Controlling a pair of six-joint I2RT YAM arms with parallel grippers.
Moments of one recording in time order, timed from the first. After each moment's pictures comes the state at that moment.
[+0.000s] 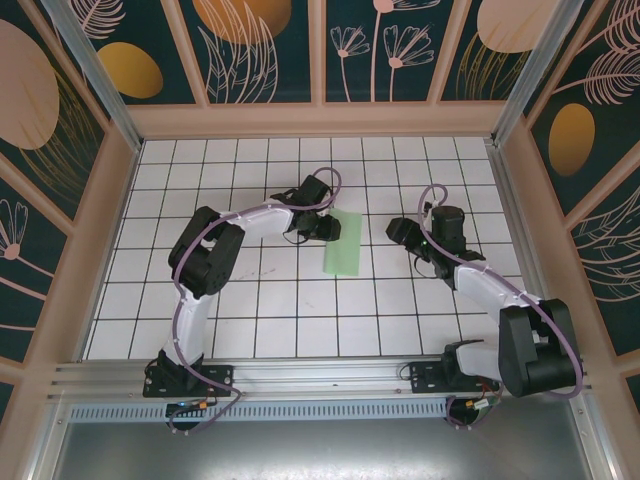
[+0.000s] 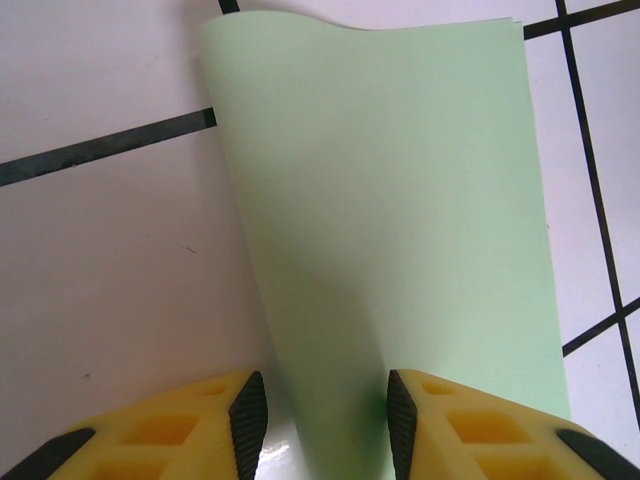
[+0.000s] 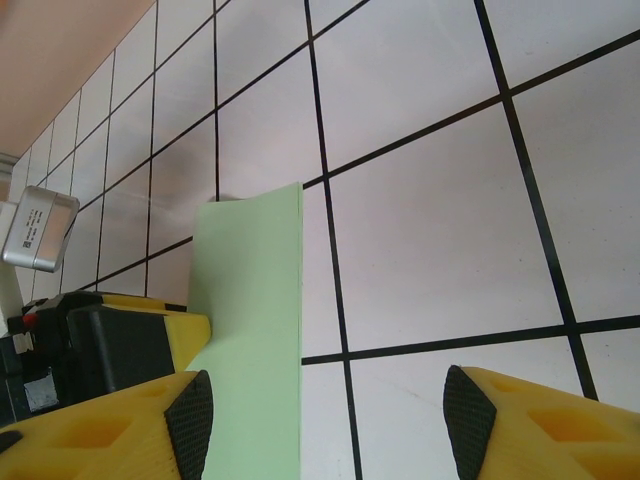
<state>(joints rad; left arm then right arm) -0.64 2.15 1.48 -0.39 0.22 -0.45 0.20 1.26 0.55 0.07 -0.29 0.65</state>
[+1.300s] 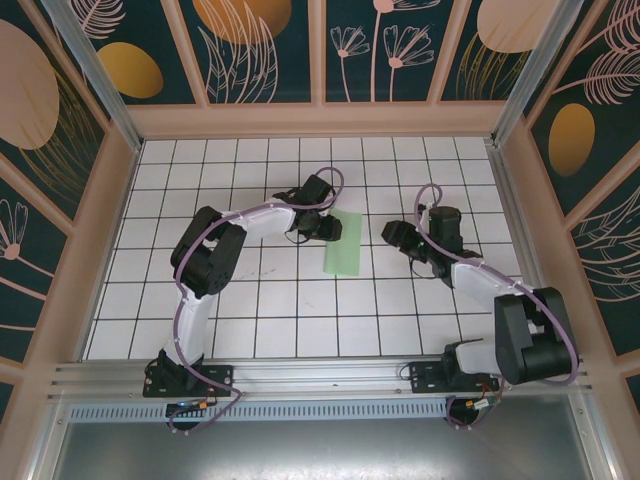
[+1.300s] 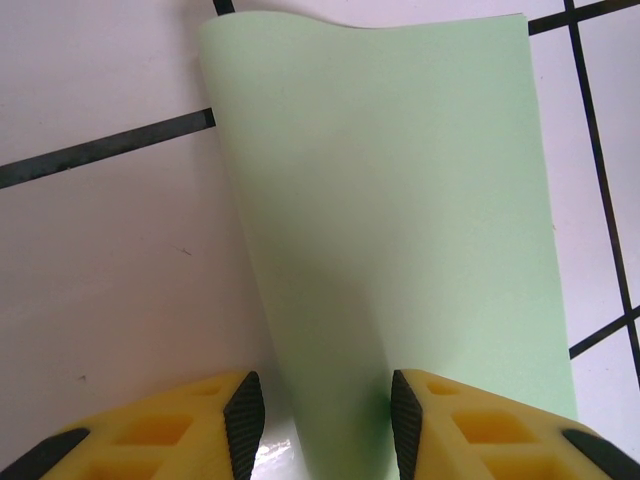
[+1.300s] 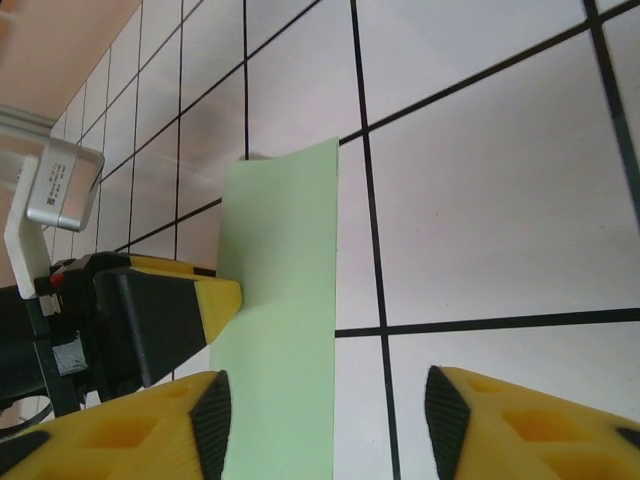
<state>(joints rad) -0.65 2.16 1.51 -0.42 0.20 -0.45 0.20 1.33 0.54 0.13 -0.42 0.68</state>
